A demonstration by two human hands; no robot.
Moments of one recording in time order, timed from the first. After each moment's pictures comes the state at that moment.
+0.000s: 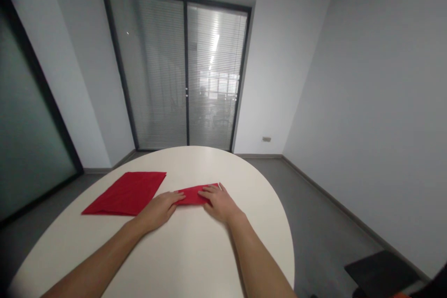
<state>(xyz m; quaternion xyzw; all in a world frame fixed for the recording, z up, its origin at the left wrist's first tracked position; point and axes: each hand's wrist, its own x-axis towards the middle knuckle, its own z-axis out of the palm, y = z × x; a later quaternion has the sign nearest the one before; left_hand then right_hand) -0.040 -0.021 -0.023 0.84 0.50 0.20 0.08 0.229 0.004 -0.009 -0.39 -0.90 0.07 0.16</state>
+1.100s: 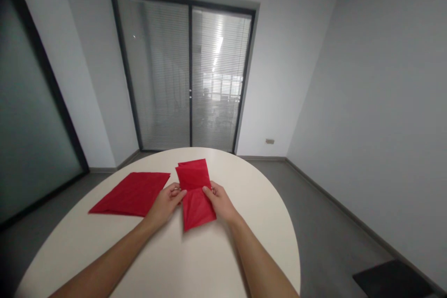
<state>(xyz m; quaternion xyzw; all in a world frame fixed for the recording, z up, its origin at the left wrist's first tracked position) -0.006 -0.028 0.001 0.58 0.43 0.54 0.43 0.192 -0.008 0.011 -0.25 -0.64 0.56 0.47</state>
